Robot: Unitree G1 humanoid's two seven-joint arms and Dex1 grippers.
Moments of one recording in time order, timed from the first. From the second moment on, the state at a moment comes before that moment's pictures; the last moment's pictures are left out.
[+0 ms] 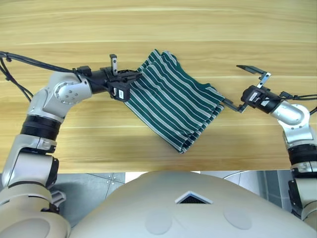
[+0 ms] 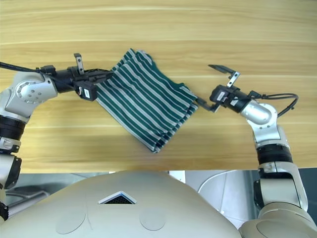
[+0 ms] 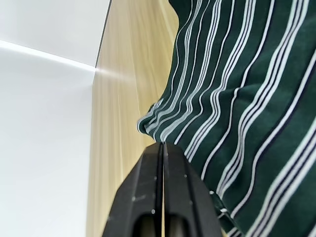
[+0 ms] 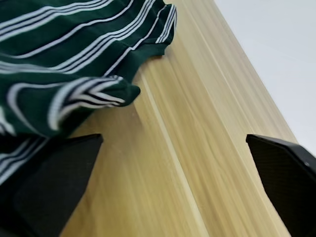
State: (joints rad) left arm -0.33 0.74 -0.33 0.35 0.41 -0.80 -0.61; right arm -0.06 -0.73 0.12 0.47 -0.06 -0.72 0.65
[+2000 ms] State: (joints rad) left arm -0.32 0.72 -0.31 0.43 0.38 -0.82 -0.56; right arm 0.04 -0.79 0.07 0.10 0.03 -0.62 0.72
